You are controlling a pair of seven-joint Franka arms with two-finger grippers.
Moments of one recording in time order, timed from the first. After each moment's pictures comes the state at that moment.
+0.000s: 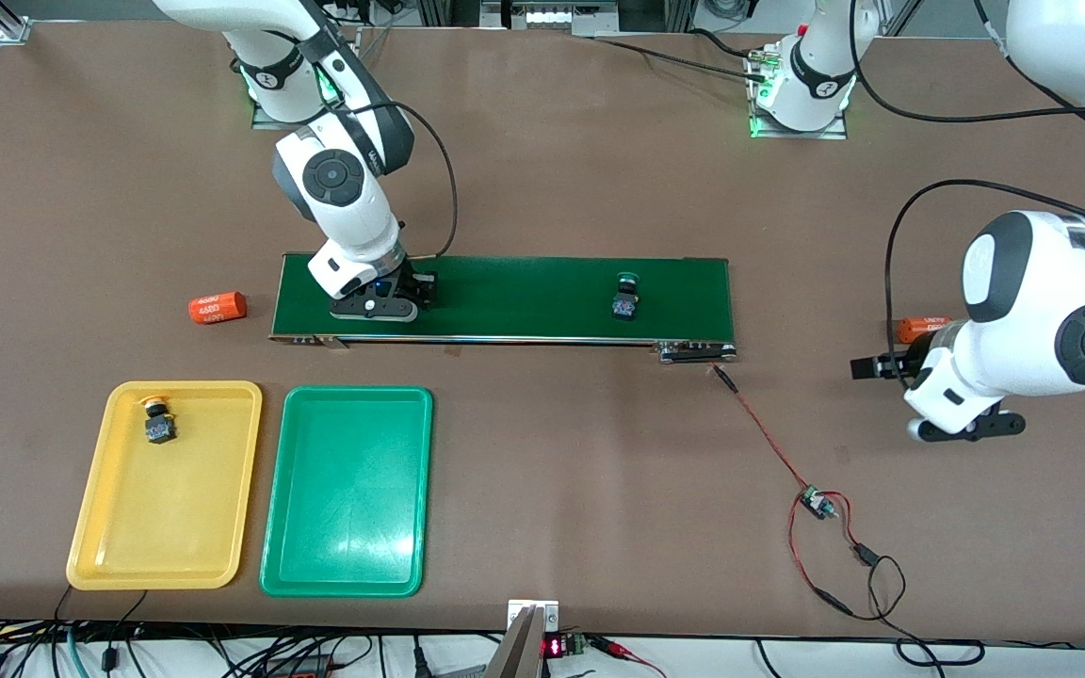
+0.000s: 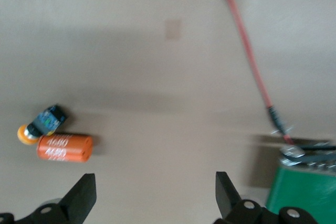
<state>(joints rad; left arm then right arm) 0.07 0.45 -0.11 -1.57 0.07 1.77 -0.17 0.32 0.32 0.21 -2.15 -0.17 2.50 0.70</state>
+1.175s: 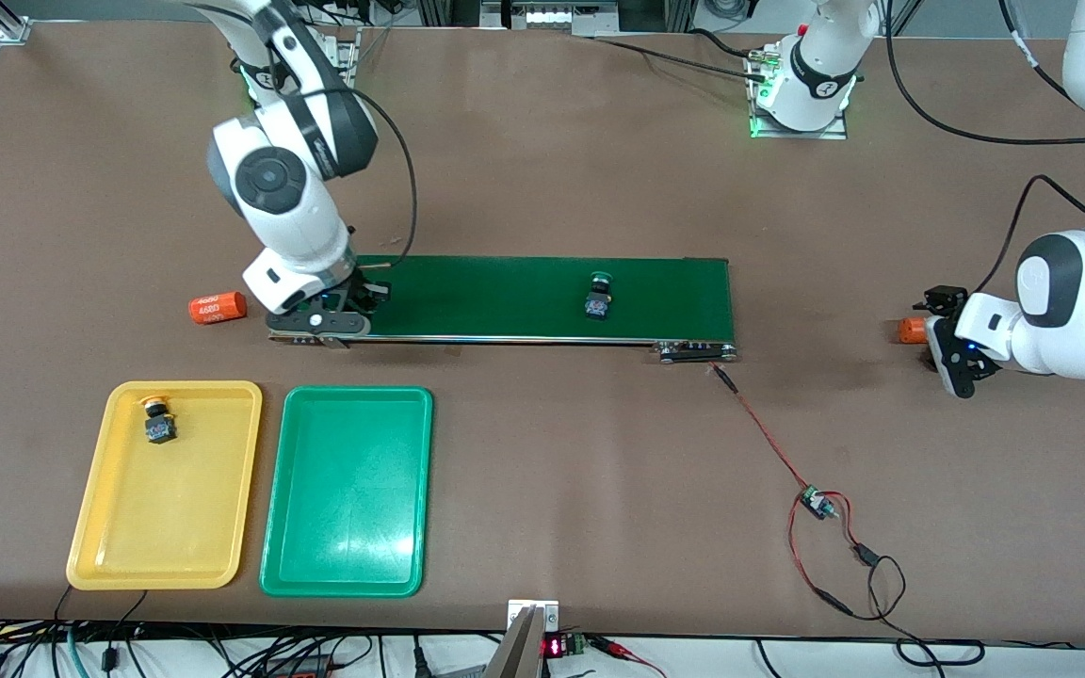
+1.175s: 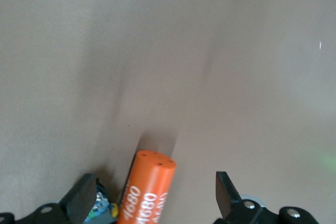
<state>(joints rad) 0.37 0.53 -0.15 -1.79 0.07 1.93 1.42 0.24 0.23 0.19 -1.93 -0.17 2.18 0.53</state>
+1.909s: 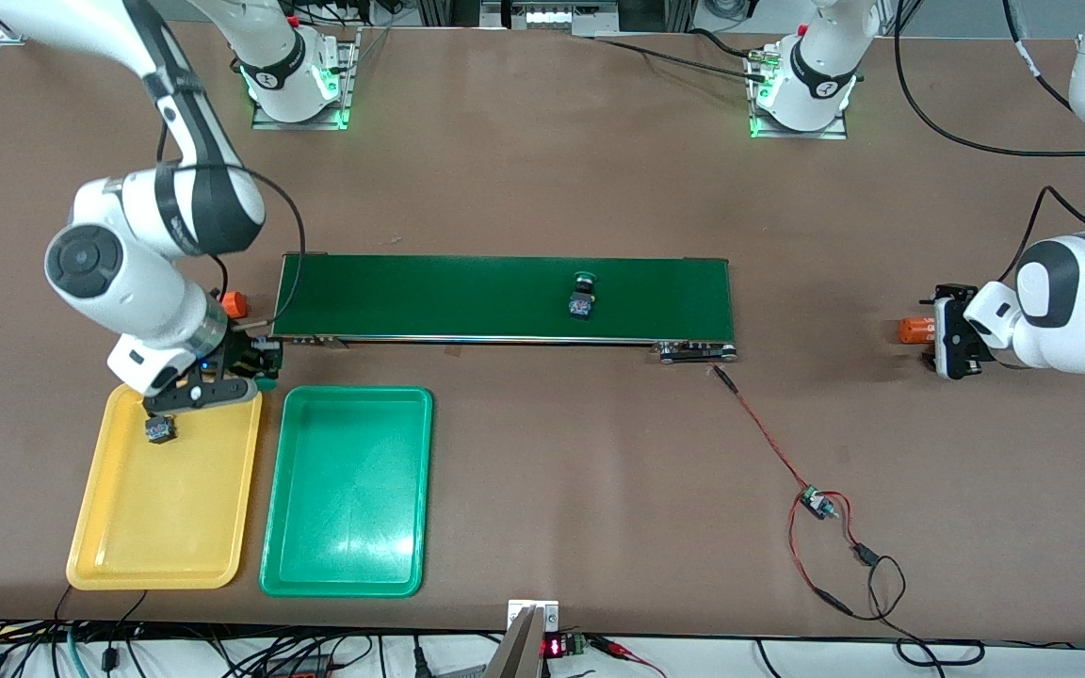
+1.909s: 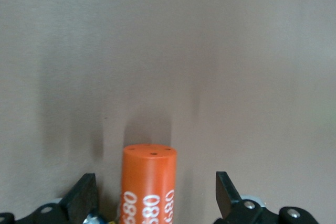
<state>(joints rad) 0.43 0.57 -0.16 -1.85 0.07 2.00 1.68 0.01 0.42 0.19 -1.75 -0.10 2.22 0.04</state>
